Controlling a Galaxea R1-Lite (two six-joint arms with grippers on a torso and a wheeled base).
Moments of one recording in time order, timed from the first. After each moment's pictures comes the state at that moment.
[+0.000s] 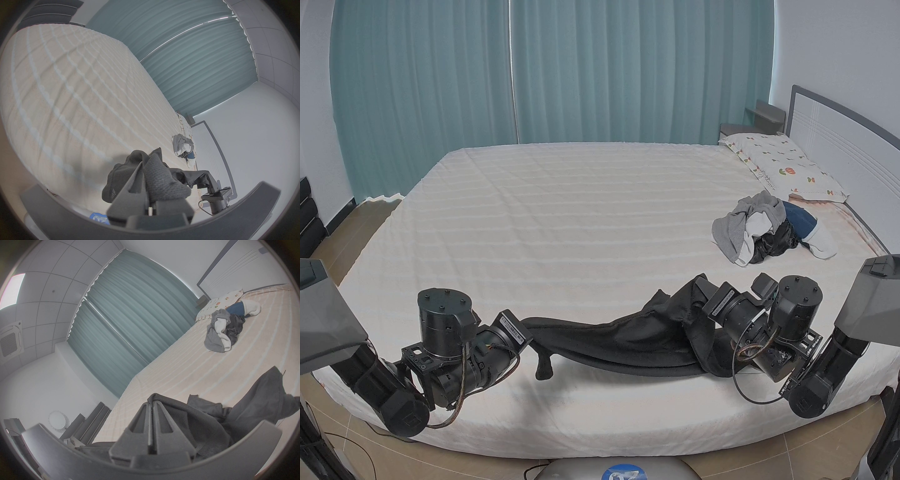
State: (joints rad) left arm -0.51 1.89 -0.43 -1.10 0.07 -1.07; right arm 0.54 2.06 -0.48 -1.55 -0.19 0.74
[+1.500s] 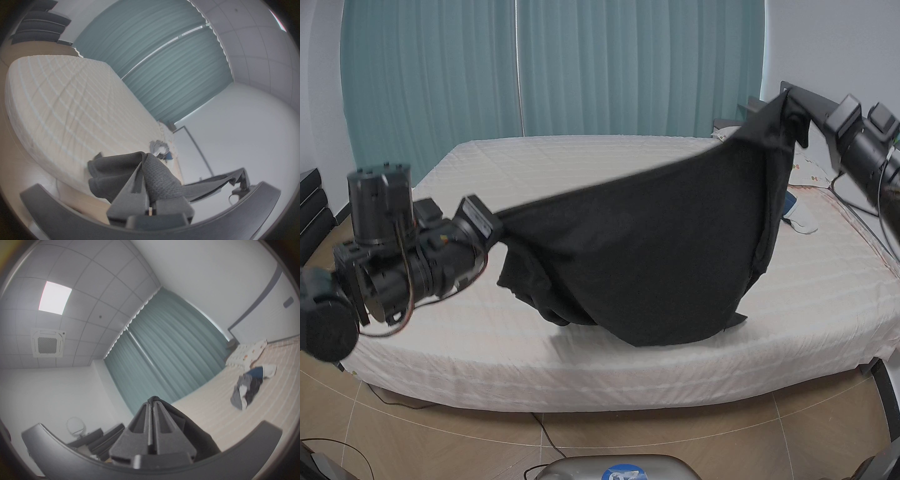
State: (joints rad) left arm -0.47 1.55 -0.93 -0.48 0.08 -1.00; right arm 0.40 1.44 -0.99 -0.93 -0.08 0.57
